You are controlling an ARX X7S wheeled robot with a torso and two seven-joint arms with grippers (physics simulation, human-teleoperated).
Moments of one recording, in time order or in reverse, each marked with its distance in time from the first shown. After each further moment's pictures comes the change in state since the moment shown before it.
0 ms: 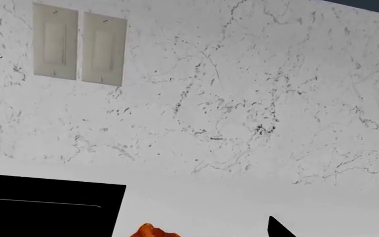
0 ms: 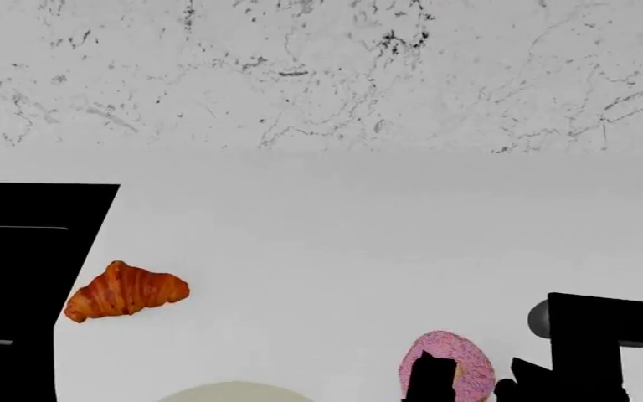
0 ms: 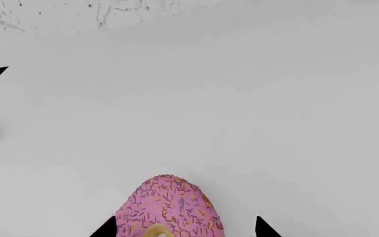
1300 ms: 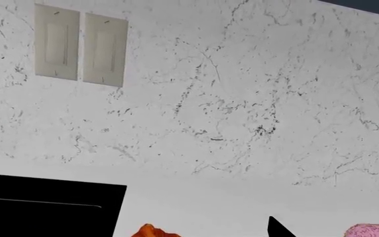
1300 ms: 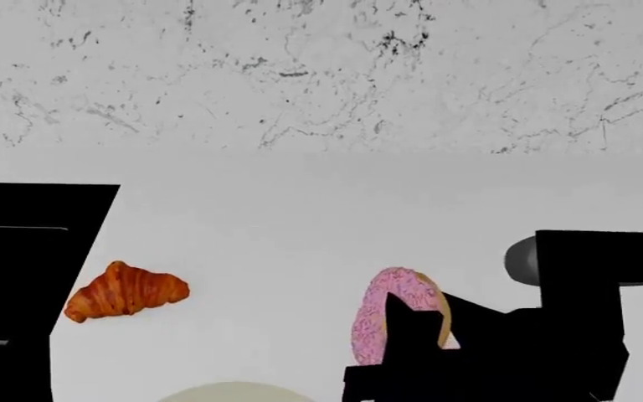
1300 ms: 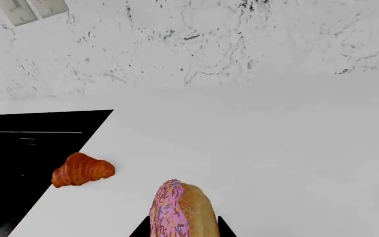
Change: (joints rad) left arm -0.025 -0.005 0.033 0.003 0.006 0.018 -0.006; right arm 0.144 0.049 0.089 -0.259 0.182 0.036 0.096
